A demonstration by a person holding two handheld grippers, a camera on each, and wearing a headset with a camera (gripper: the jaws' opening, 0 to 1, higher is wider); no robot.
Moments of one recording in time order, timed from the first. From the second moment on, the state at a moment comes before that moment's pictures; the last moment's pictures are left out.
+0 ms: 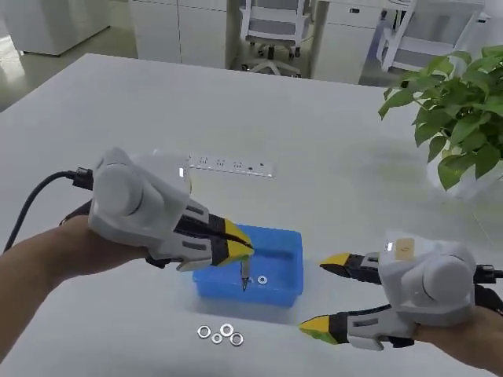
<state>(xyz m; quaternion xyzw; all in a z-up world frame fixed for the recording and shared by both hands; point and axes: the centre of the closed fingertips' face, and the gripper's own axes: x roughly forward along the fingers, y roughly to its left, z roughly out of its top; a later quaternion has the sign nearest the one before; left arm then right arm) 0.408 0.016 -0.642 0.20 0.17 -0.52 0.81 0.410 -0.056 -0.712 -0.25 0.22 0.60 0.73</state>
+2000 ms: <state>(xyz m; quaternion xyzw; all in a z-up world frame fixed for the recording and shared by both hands) 0.368 0.003 -0.694 0.17 0.22 -0.54 0.80 0.384 -0.055 -0.728 -0.24 0.23 0.61 0.72</state>
